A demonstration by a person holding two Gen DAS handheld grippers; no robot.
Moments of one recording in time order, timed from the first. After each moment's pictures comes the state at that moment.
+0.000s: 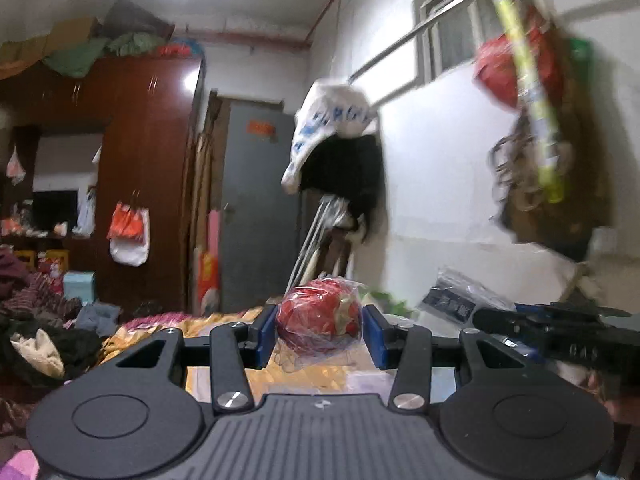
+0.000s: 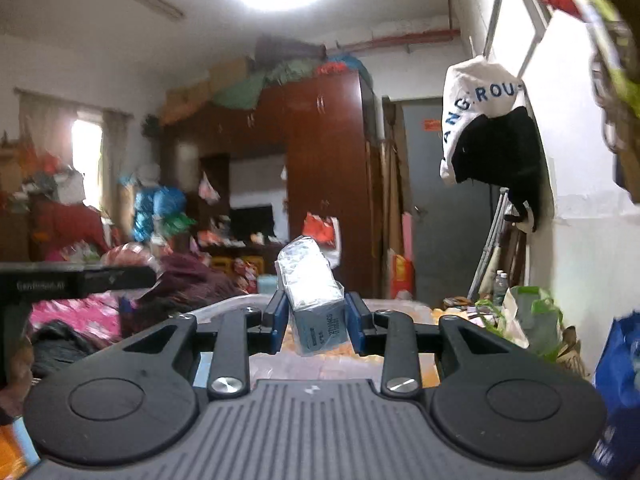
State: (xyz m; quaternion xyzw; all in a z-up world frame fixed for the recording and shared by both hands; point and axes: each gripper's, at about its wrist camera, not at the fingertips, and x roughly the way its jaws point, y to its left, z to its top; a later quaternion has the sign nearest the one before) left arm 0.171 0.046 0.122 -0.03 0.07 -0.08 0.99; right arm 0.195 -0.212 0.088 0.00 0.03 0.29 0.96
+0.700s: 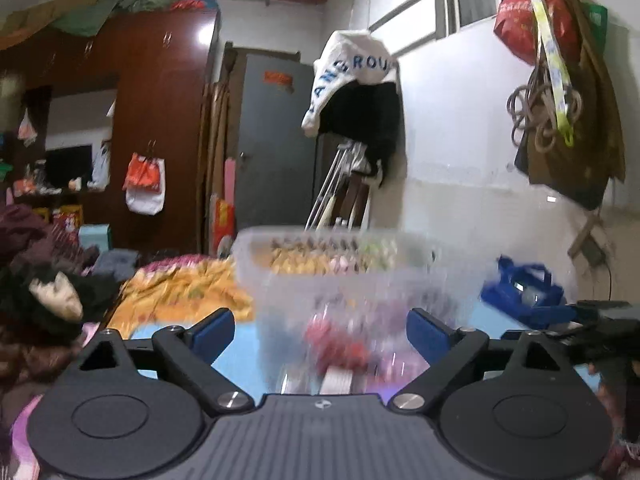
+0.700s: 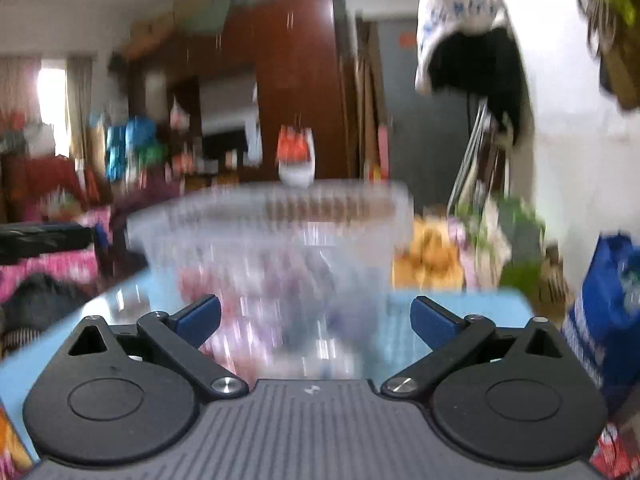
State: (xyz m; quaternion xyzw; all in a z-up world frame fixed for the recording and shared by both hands) left arm 0.126 0.073 0.054 -0.03 0.13 -0.07 0.99; right arm 0.190 -0.228 0.014 -0.02 0.19 0.26 0.95
